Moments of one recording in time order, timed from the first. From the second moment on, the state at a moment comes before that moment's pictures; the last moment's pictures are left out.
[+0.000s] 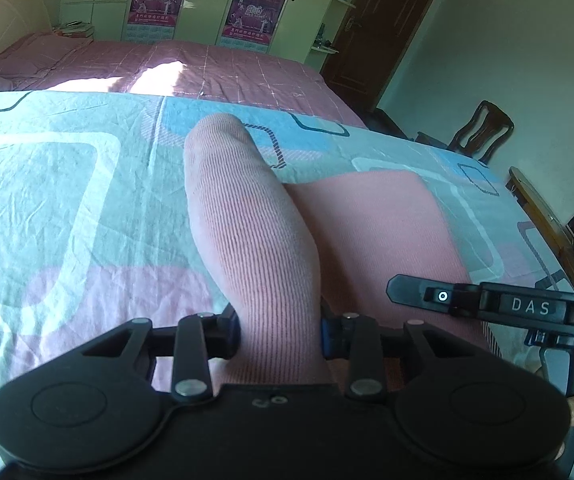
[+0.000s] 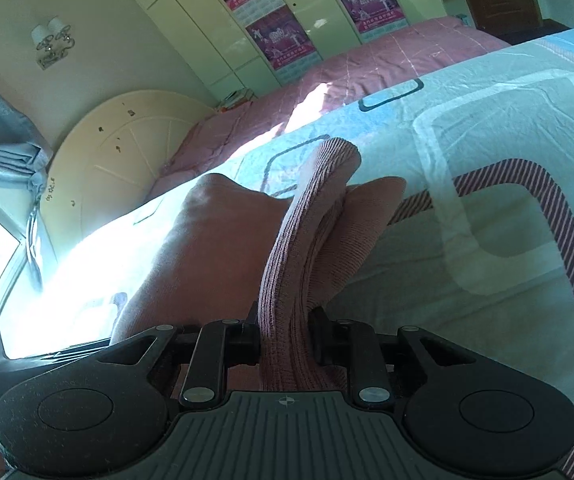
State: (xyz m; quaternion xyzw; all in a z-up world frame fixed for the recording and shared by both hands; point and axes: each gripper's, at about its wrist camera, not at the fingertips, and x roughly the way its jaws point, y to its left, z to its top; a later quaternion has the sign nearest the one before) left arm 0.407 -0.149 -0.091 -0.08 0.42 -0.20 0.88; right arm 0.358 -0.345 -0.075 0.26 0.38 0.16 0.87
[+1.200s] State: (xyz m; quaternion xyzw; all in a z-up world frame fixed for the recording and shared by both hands) left arm 0.443 0.186 -0.101 -0.11 0.41 -0.11 0.90; right arm 0.440 -0.040 -0.094 0.28 0.41 0.18 0.85
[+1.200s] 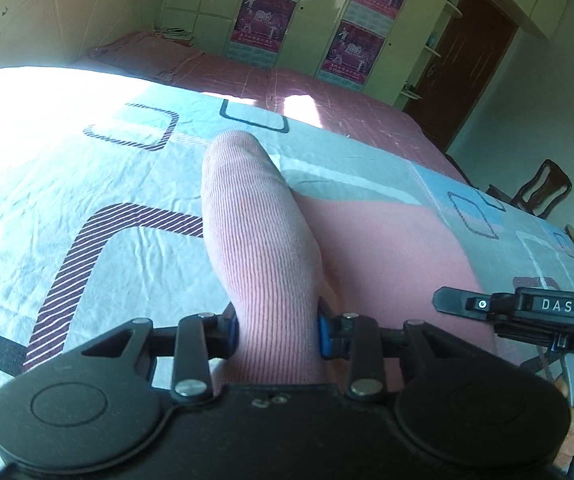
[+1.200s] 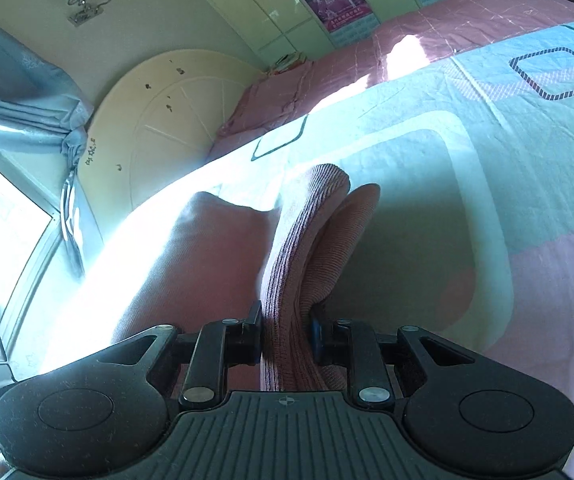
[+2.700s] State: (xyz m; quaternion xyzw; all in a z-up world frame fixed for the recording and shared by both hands) left arm 0.477 0.182 -0.108 -0.04 0.39 -0.03 0.92; right arm 0.472 -0.016 -0.082 0.13 0.38 0.15 0.90
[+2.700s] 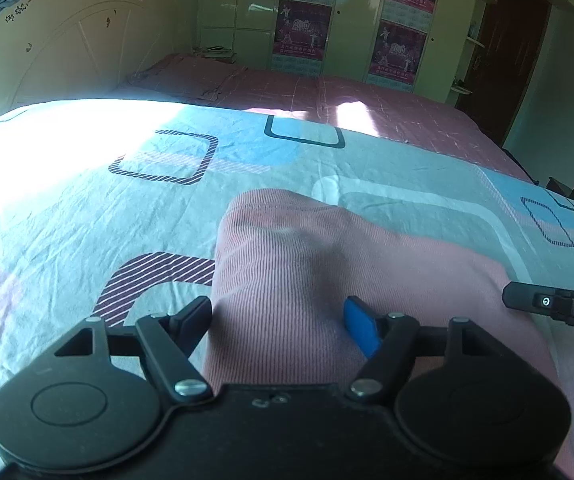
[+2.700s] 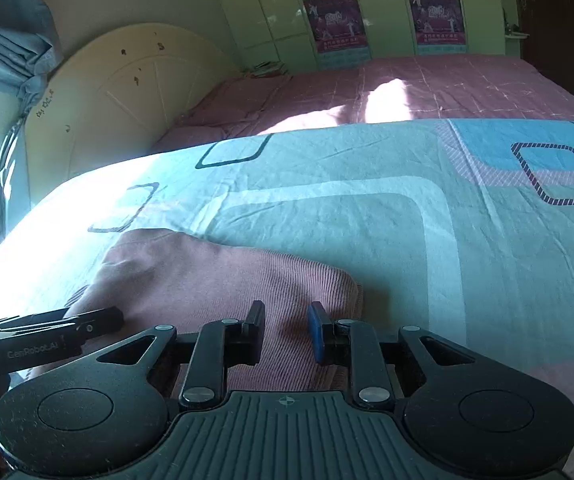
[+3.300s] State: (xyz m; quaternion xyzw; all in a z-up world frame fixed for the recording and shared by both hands) left arm 0.381 0.185 -0.109 -0.03 0.38 -0.05 0.92; right arm 0.377 0.012 -0.110 0.02 0.40 0.17 0.90
